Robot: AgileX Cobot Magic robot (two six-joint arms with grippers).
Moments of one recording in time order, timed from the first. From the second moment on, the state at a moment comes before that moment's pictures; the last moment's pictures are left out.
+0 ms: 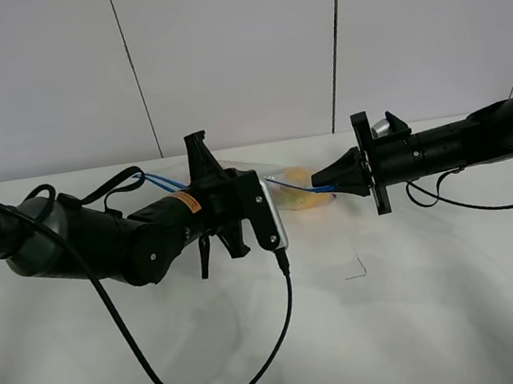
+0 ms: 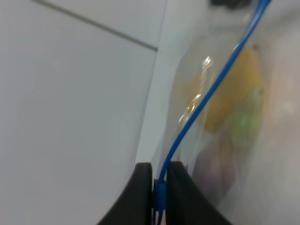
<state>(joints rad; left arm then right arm) -0.68 1.87 -0.88 -0.17 -0.72 1.24 -0.02 2.11 -1.14 1.50 1.21 -0.88</state>
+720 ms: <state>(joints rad) -0.47 1.86 -0.69 -0.15 -0.84 1.24 -0.02 2.11 -1.14 1.48 1.21 -0.87</state>
